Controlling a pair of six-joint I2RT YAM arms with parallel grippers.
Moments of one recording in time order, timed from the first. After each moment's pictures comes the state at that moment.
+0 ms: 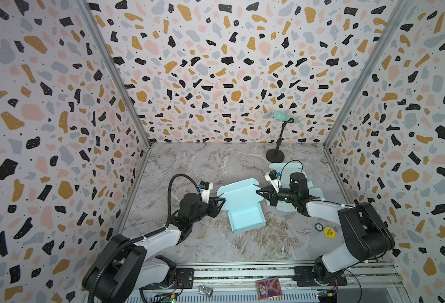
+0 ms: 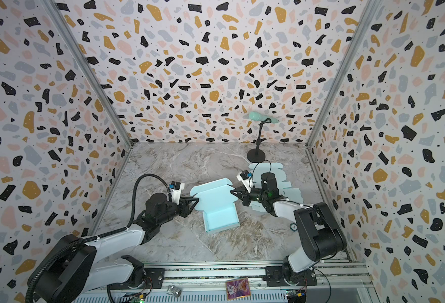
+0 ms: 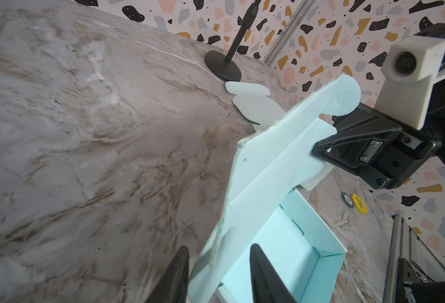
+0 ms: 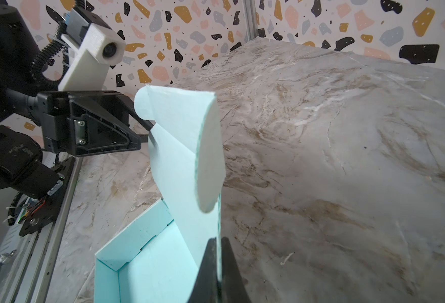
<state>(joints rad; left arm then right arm) -0.47 1.23 0.33 0.51 0.34 -0.40 0.32 1.54 0.63 0.44 -0.89 -0.09</state>
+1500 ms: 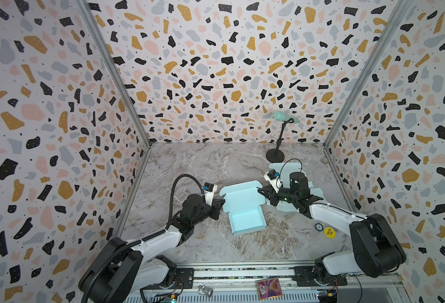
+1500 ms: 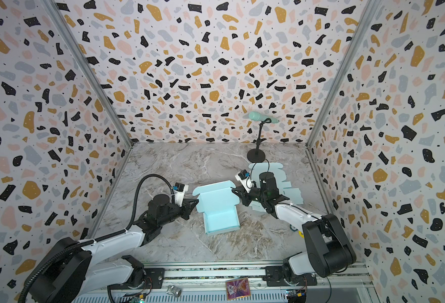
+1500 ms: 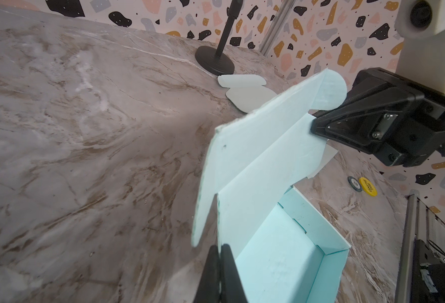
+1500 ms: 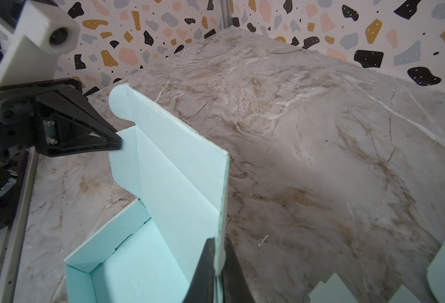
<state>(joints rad) -0.52 1.19 0.35 0.46 0.28 -0.33 0.37 1.41 0.66 0.24 -0.68 -0.17</state>
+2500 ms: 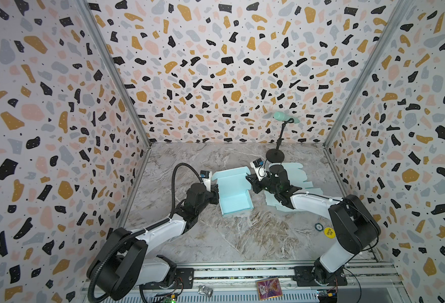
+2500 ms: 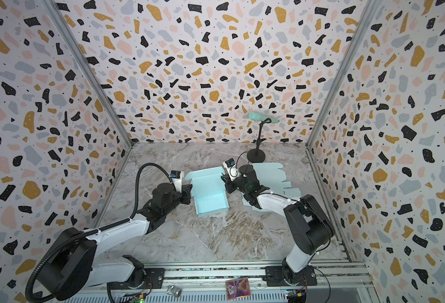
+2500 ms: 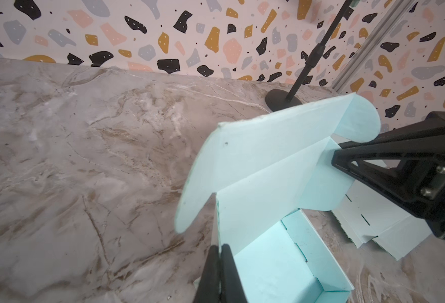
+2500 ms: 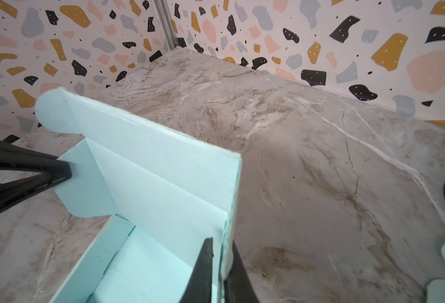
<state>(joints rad) -0.52 1.30 0.52 0.41 -0.04 -0.32 0.56 1.66 0.89 0.38 -0.30 0.04</state>
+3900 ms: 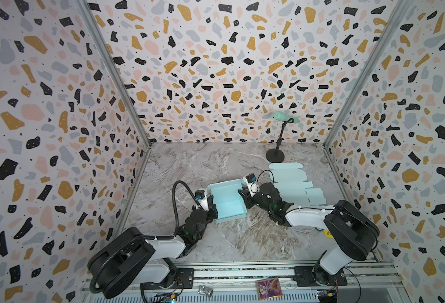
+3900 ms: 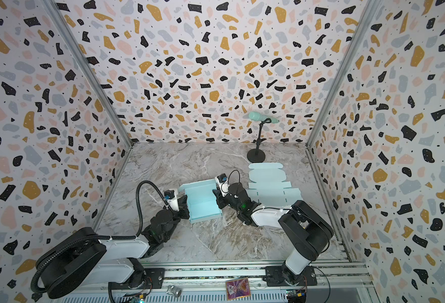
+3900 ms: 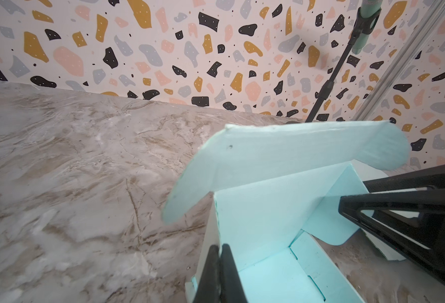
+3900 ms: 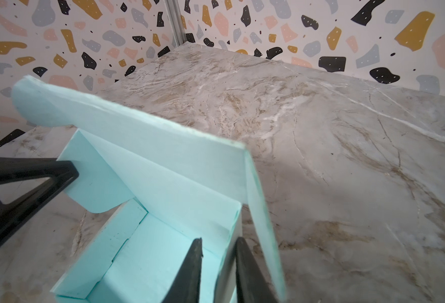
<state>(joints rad) -0.75 1.29 0.16 0.93 -0.44 -0.34 0.78 1.61 0.69 0.56 -0.05 0.14</state>
